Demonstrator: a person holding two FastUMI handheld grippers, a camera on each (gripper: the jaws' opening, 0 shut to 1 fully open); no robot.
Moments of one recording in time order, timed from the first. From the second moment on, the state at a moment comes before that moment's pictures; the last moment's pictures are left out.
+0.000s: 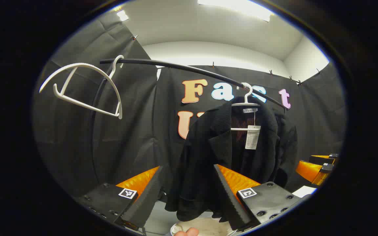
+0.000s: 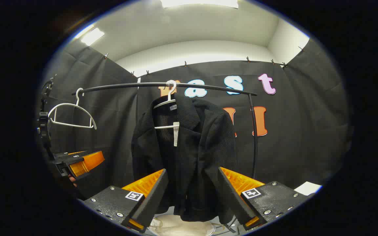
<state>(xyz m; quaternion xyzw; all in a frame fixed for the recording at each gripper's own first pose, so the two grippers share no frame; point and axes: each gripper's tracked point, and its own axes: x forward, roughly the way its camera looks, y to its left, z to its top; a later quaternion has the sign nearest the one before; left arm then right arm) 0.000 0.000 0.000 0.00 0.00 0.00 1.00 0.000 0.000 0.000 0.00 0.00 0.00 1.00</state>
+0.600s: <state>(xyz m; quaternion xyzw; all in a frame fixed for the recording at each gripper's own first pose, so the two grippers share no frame) -0.006 0.006 -0.002 0.00 0.00 0.01 1.00 0.001 0.005 -0.004 0.00 0.00 0.01 1.00</state>
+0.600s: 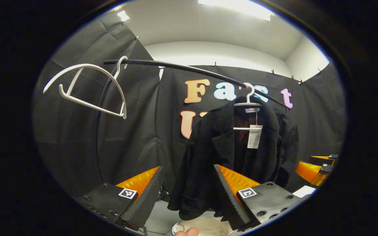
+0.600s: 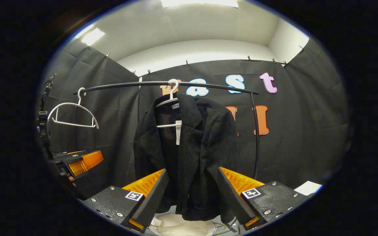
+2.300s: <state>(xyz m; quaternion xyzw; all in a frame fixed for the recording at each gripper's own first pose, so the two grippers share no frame) -0.029 0.039 -0.011 0.01 0.02 0.04 1.00 0.171 0.023 -0.061 0.03 0.06 -0.02 1.00</state>
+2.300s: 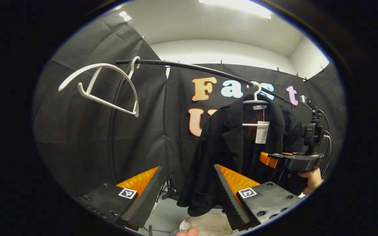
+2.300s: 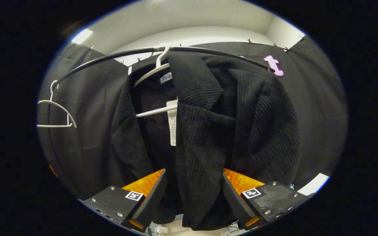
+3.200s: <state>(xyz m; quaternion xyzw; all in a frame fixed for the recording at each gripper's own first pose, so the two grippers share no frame) 0.035 -0.045 -0.048 -0.03 0.05 -0.07 1.00 0.140 0.001 -0.043 -0.02 0.05 0.00 1.00</state>
